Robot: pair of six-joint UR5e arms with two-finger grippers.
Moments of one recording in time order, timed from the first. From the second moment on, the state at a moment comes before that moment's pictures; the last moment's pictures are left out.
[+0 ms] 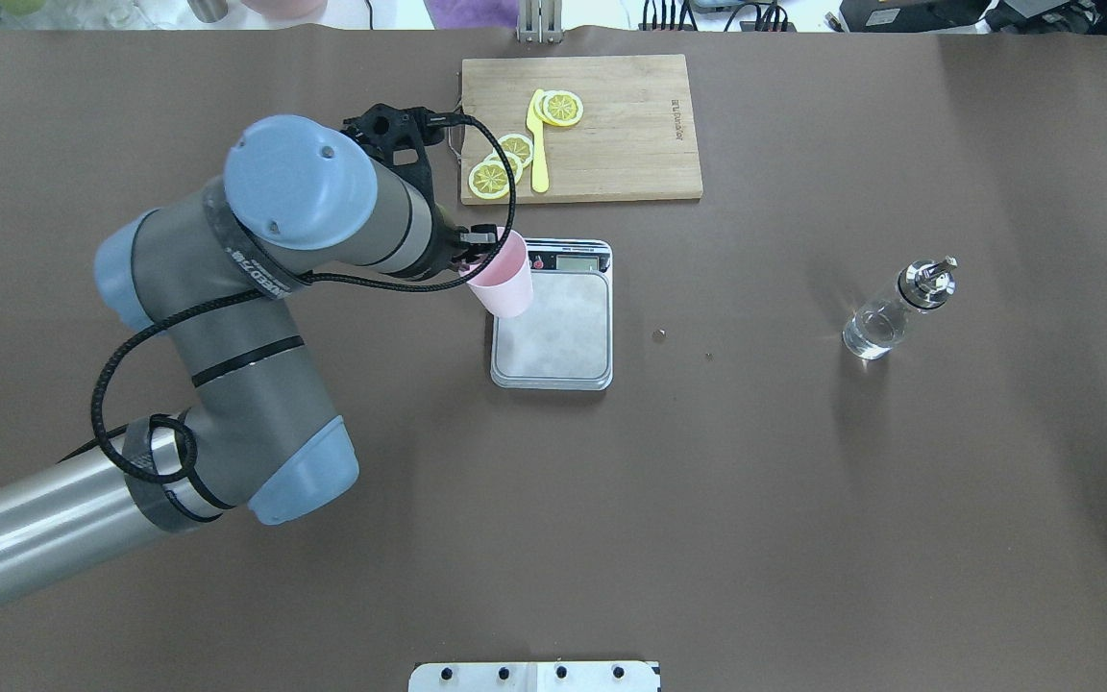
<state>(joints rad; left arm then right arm) -0.58 -2.30 -1.69 -1.75 -1.70 -1.30 1.34 -1.76 1.77 -1.11 2.30 0.32</state>
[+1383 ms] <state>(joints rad) -0.50 -2.36 -1.62 -1.75 -1.53 -1.30 1.34 -1.76 1.77 -1.11 2.30 0.32</state>
